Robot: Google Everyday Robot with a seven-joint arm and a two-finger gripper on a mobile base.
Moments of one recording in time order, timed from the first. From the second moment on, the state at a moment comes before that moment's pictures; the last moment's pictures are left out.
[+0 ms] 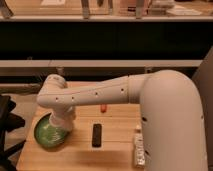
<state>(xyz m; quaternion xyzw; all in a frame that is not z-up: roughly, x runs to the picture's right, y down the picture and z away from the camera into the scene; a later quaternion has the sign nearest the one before) -0.173 0.146 0.744 -0.19 -0.21 -0.76 0.59</state>
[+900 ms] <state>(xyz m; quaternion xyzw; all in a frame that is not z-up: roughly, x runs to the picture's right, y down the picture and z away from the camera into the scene) -0.172 0.148 0.744 -0.19 -0.21 -0.76 0.58</state>
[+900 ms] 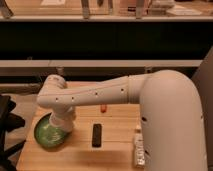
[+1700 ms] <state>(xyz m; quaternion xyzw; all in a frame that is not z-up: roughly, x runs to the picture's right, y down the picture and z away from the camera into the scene) -0.172 0.149 0.745 -0.19 -0.21 -0.76 0.58</state>
